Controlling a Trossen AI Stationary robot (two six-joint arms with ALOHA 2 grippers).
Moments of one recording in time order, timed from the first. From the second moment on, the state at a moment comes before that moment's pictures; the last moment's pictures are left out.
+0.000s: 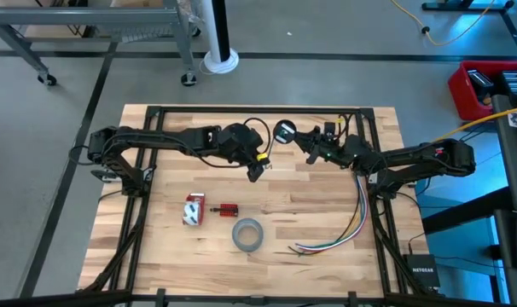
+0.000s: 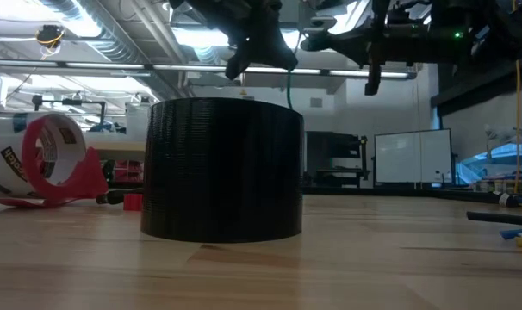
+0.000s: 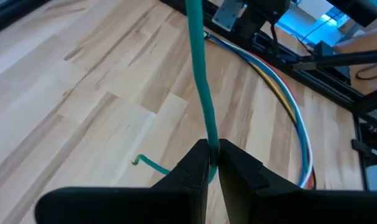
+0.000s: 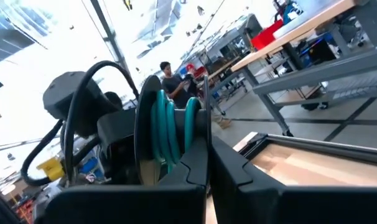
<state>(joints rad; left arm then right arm) 0.11 1.63 1.31 -0.30 0.02 -0.41 -0.22 1.21 0.40 1.06 0.15 0.62</state>
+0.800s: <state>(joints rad) 0.10 1.68 1.31 -0.22 -0.03 -0.42 -0.22 1.21 0.40 1.04 0.22 0.62</state>
